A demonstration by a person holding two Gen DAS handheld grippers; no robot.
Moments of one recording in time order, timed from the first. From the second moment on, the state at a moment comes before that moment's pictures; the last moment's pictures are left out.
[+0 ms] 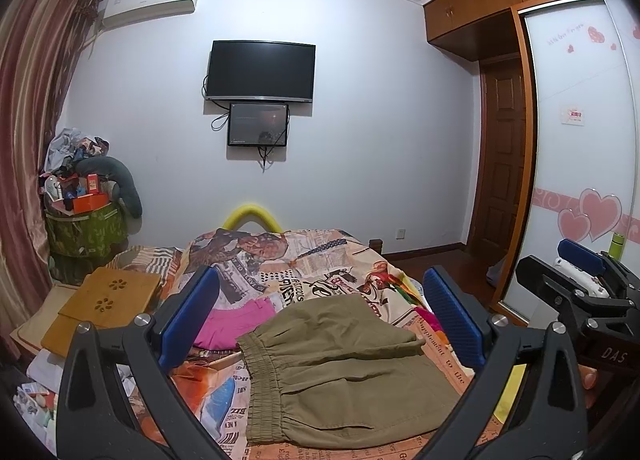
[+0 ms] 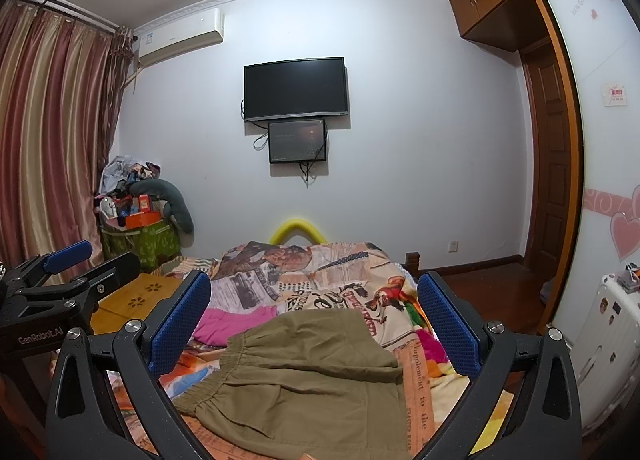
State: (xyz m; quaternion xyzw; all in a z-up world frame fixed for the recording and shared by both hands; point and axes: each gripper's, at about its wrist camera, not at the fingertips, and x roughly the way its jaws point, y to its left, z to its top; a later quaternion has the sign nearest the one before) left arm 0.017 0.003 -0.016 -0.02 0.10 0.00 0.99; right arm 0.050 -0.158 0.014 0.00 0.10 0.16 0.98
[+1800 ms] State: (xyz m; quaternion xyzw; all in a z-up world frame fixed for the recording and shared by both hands) left arm 0.053 0.009 -0.028 -0.03 0.13 0.01 0.99; right arm 0.065 -0.159 -0.001 0.00 0.11 0.15 0.98
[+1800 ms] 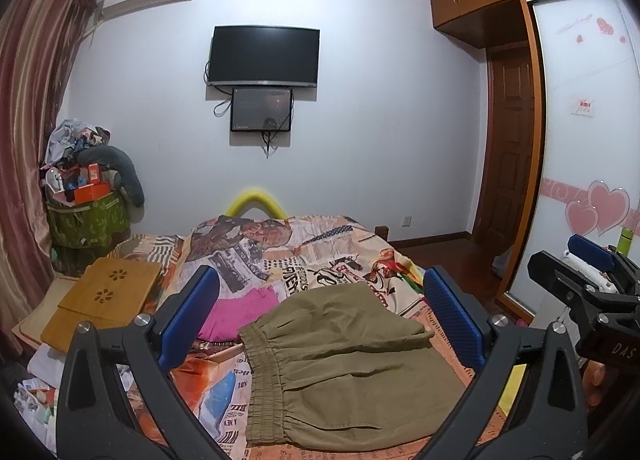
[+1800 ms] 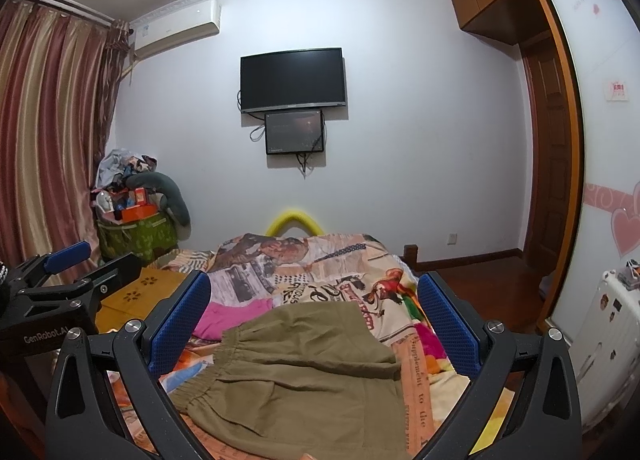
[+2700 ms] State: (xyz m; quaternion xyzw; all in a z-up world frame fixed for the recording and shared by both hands) left arm 0.253 0.084 -0.170 -0.01 0.35 0.06 0.93; right arm 0.213 -0.218 -0.114 -0.02 0.35 0.11 0.93
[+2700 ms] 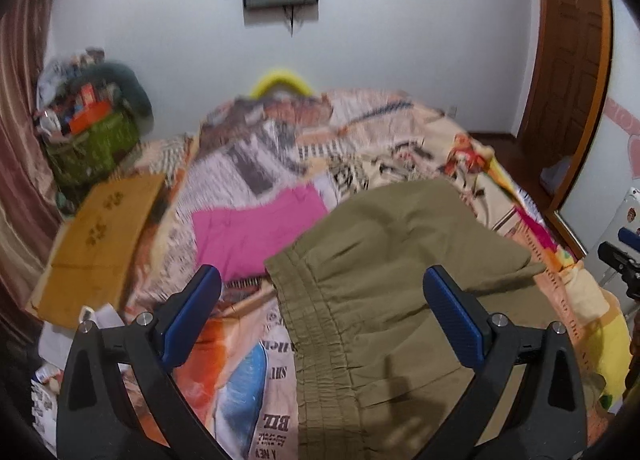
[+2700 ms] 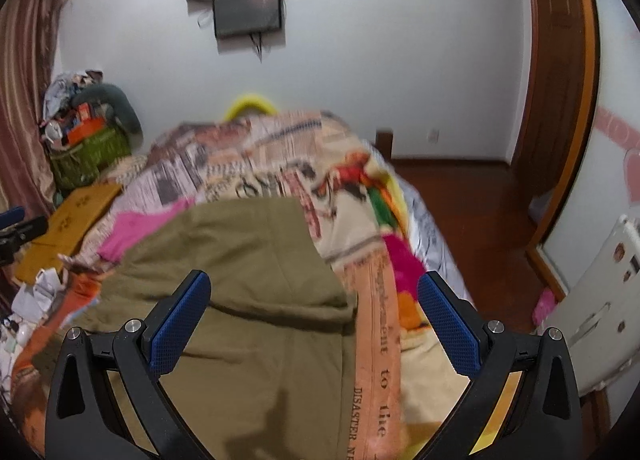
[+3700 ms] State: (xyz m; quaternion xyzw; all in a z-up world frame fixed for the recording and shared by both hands) left arm 0.326 0.115 -0.304 -0.04 0.56 0.01 0.83; right arm 0.312 -0.218 -0.231 -0.01 0.49 0.17 0.85
